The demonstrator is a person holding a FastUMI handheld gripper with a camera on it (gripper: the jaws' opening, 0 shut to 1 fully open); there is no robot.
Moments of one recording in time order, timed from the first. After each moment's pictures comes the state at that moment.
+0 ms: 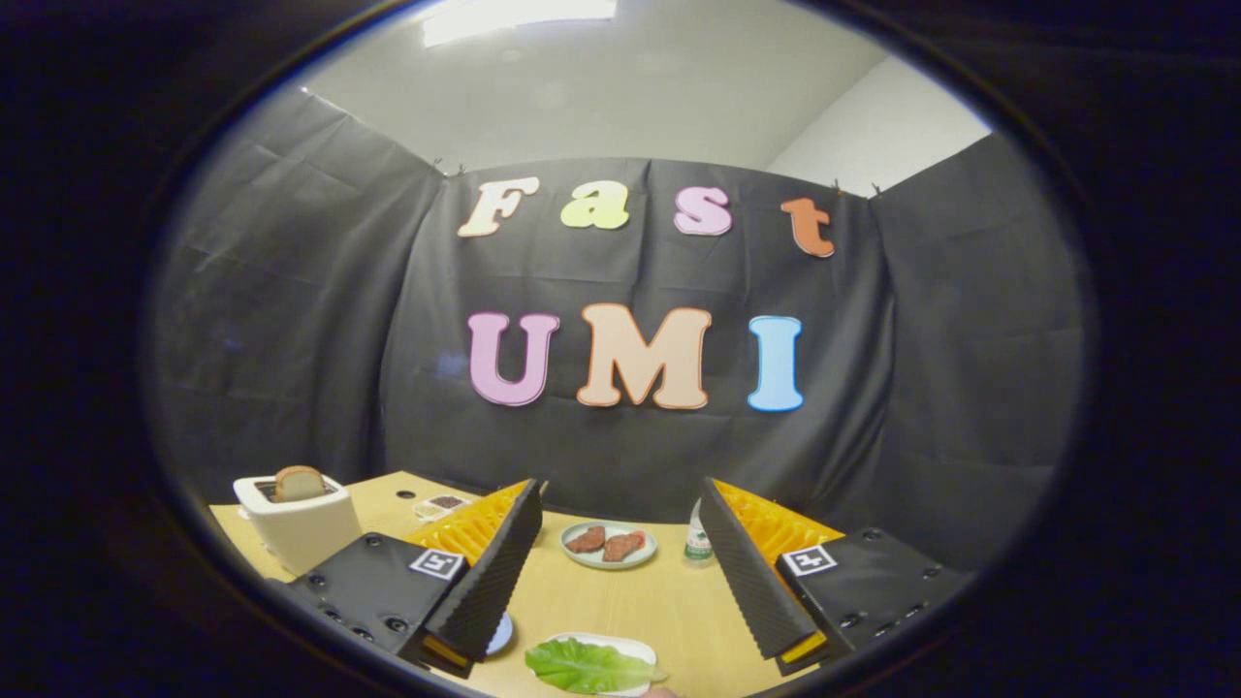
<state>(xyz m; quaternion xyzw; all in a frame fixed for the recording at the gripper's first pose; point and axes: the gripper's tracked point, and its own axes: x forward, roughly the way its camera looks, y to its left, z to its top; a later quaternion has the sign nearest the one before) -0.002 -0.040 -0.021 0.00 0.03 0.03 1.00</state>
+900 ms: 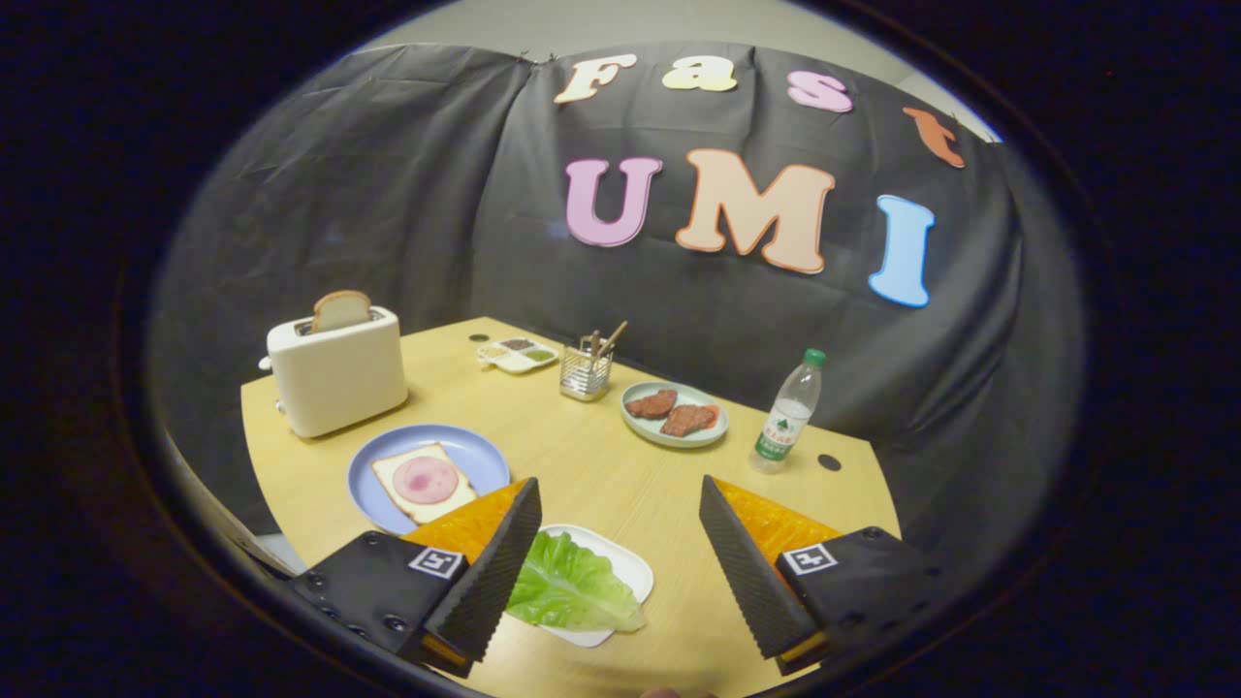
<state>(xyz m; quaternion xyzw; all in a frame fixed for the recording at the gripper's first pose) 0.018 -0.041 -0.193 -0.08 0.23 0.21 0.95</state>
